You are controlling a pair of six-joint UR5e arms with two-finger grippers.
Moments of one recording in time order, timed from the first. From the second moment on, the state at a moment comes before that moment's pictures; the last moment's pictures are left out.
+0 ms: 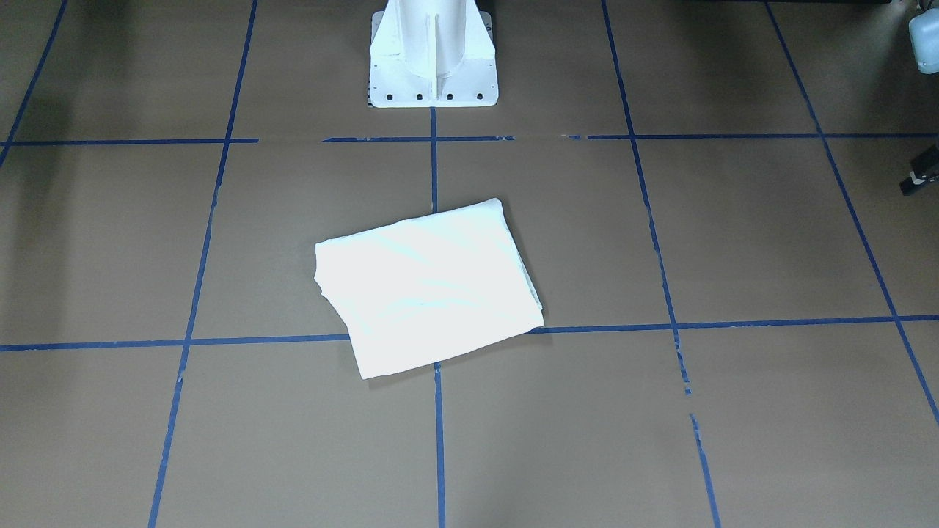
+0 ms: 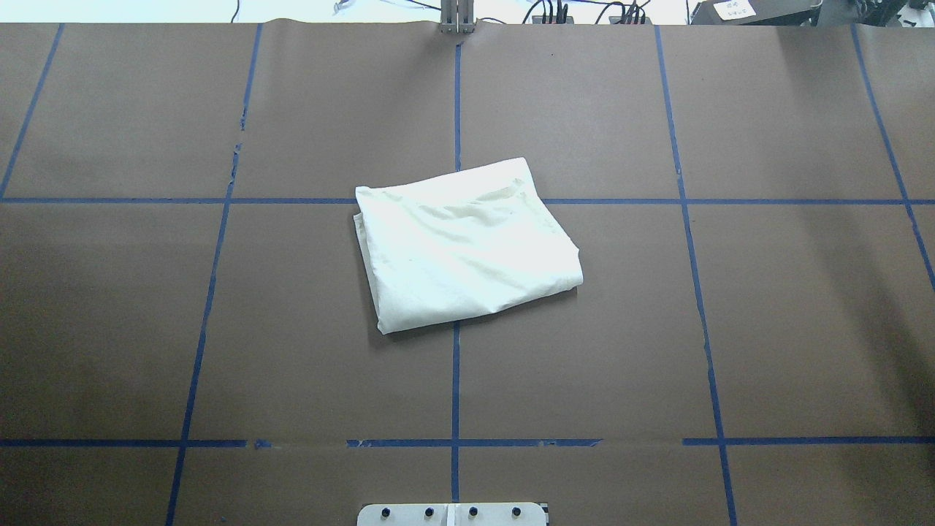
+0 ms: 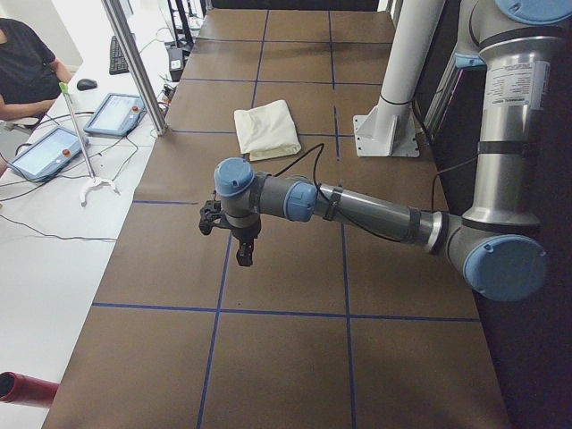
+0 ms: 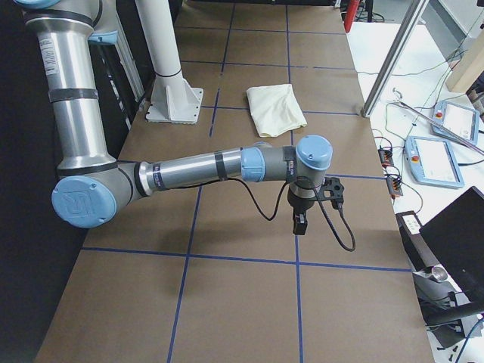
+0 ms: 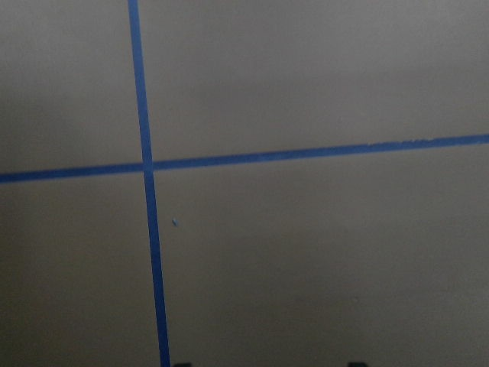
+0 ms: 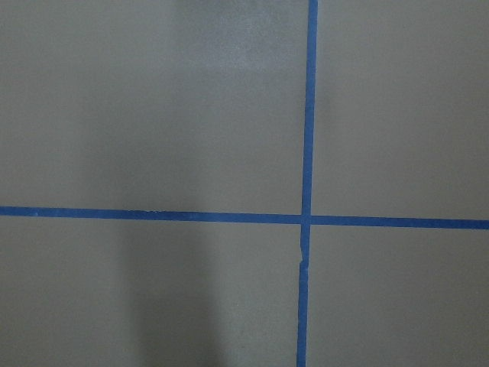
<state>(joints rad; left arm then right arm) -1.43 -1.56 -1.80 -1.52 -2.40 -0.14 1.53 -1.44 1.66 -1.71 2.32 0.07</state>
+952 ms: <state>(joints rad) -1.43 -1.55 -1.84 -1.53 -2.40 -0.15 1.52 -1.44 1.66 -1.71 2.32 0.07</state>
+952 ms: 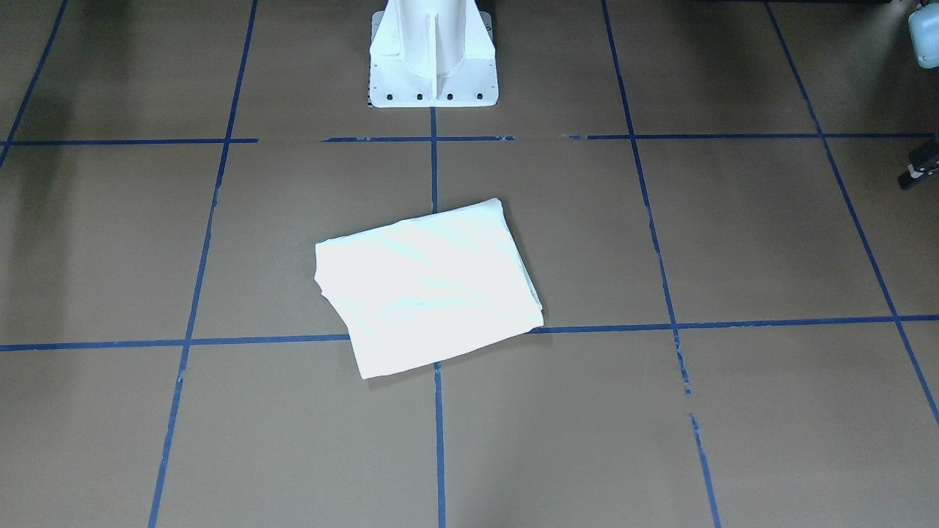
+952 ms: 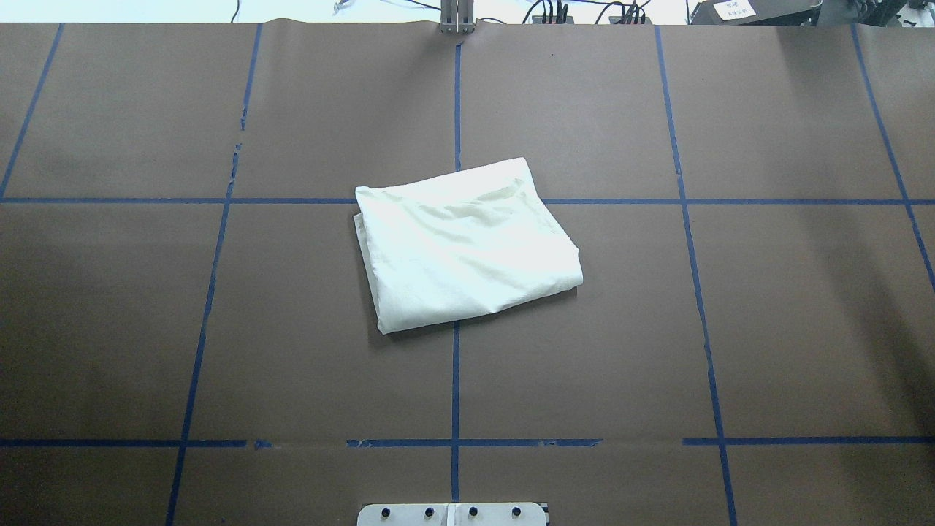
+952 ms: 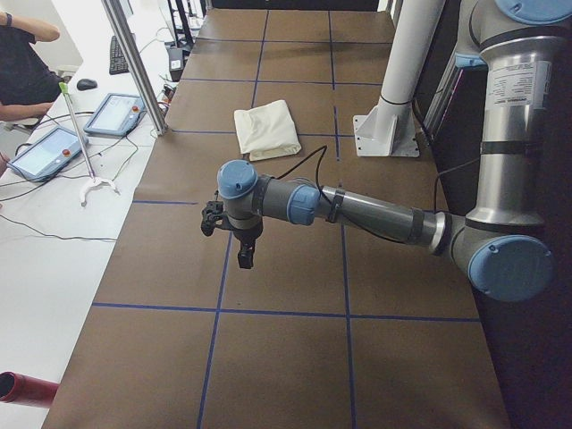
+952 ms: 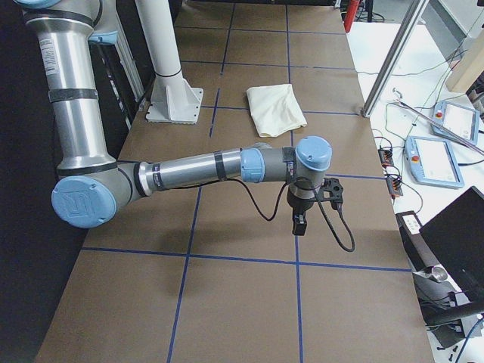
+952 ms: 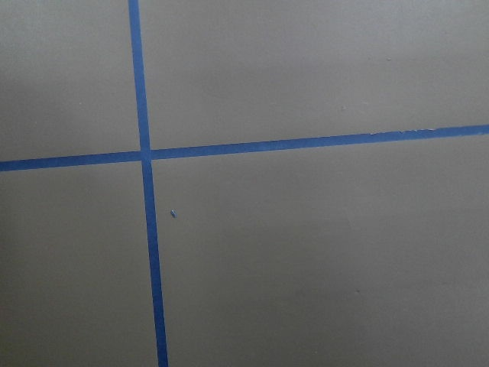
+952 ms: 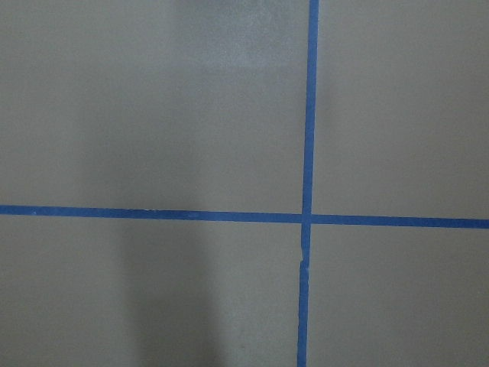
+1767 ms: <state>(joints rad) -1.50 -1.53 -1.82 -1.53 -2.40 -0.14 1.52 -1.44 1.63 -1.71 2.32 0.08</state>
